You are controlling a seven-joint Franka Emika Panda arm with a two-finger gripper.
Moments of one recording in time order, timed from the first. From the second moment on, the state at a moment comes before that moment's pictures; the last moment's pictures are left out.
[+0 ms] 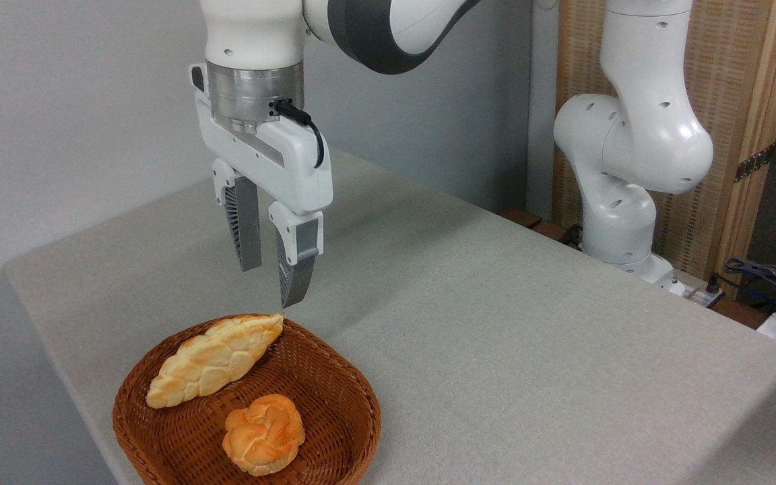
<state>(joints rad) -0.11 -0.05 0.02 -1.85 -0.08 1.96 0.71</state>
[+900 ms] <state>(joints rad) -0.11 -0.05 0.02 -1.85 -0.08 1.95 0.71</state>
